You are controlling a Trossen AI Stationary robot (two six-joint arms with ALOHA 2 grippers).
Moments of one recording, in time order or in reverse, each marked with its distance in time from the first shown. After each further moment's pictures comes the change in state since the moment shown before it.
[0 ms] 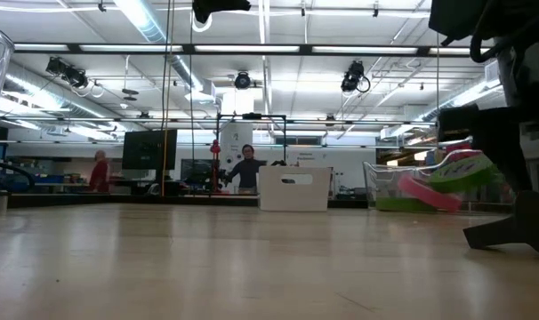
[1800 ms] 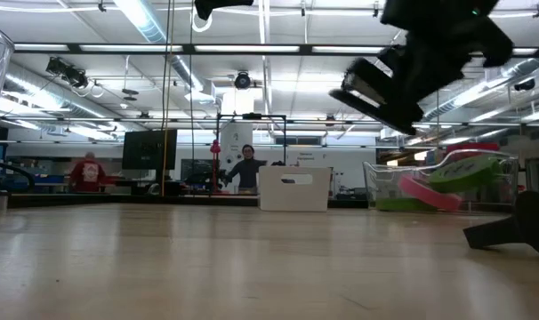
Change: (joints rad) left arm 0.000 0.000 0.000 0.041 -0.001 0.002; right arm -0.207 -0.245 0.094 0.145 0.446 0.550
